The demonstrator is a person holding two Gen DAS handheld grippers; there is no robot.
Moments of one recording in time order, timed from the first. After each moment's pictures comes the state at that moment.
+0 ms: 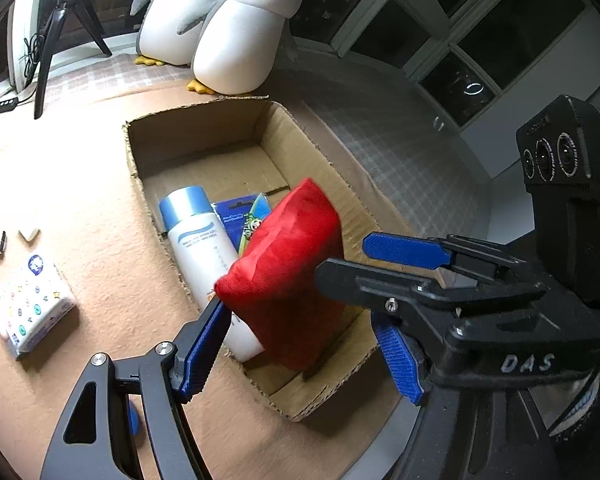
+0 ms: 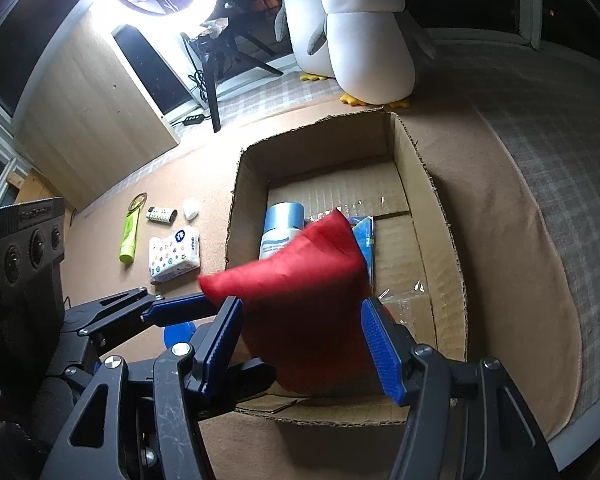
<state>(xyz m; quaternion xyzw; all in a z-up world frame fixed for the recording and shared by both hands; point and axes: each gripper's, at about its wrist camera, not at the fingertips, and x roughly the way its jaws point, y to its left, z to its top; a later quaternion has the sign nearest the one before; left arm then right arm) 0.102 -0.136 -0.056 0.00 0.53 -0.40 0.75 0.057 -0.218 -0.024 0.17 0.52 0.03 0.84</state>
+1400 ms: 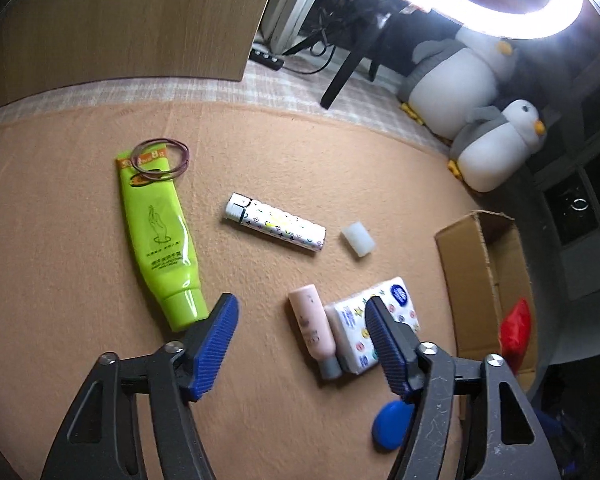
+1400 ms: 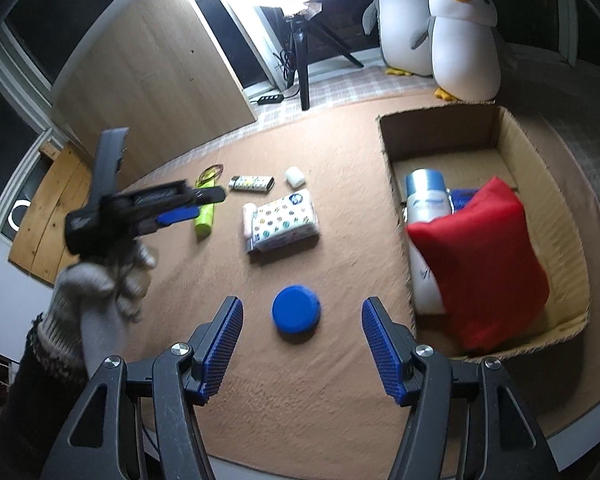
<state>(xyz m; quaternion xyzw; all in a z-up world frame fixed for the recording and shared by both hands) 0.226 0.114 -0.091 -0.10 0.55 -0.17 0.81 0.024 -0.081 -0.014 0.17 0.50 0.08 0.85</state>
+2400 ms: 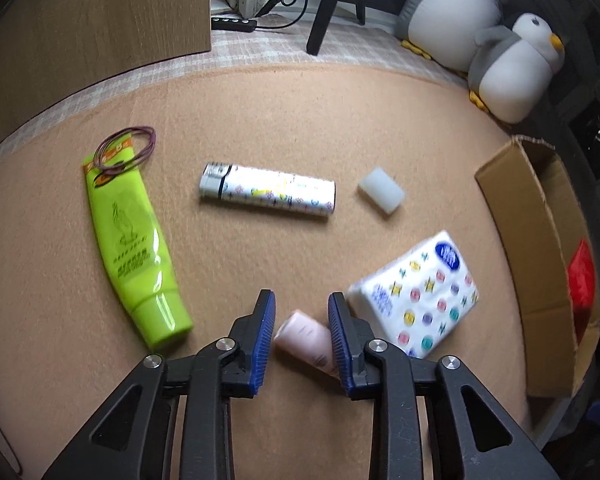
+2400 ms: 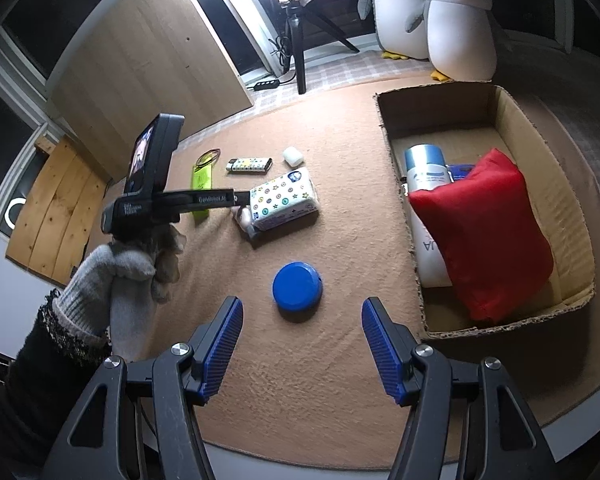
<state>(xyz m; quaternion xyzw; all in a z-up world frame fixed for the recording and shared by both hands) 0.230 0.081 -0.128 0.03 0.57 -0.16 0.80 0.017 -0.074 -0.022 0.17 0.52 0.08 0.84</state>
